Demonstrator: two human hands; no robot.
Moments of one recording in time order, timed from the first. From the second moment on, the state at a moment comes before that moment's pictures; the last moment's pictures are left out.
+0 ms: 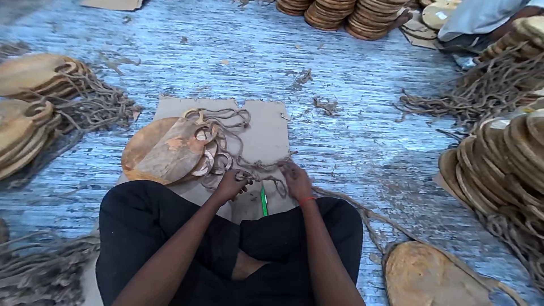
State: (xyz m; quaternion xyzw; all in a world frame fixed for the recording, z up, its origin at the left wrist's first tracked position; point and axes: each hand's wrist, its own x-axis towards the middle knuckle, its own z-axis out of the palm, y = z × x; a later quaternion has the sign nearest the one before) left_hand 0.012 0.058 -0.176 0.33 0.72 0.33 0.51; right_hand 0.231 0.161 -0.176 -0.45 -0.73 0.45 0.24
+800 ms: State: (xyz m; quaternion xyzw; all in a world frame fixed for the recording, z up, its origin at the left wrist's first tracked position) left_hand 0.016 0.069 -0.208 0.32 0.68 0.35 0.55; right_hand 0.200 0.165 -0.188 -0.46 -0.75 0.48 0.03
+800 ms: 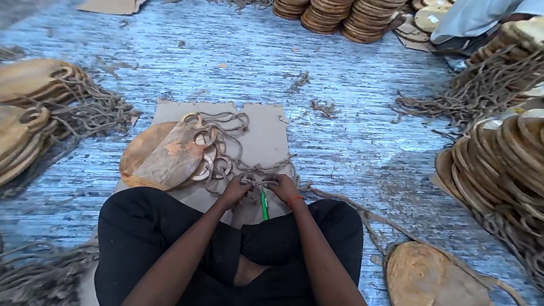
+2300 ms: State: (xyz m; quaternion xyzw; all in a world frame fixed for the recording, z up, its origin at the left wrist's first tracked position) left_hand 0.044 0.091 -0.233 0.38 0.80 0.19 0.43; right_hand 0.179 0.185 -0.216 -0.57 -0.67 0.44 -0.18
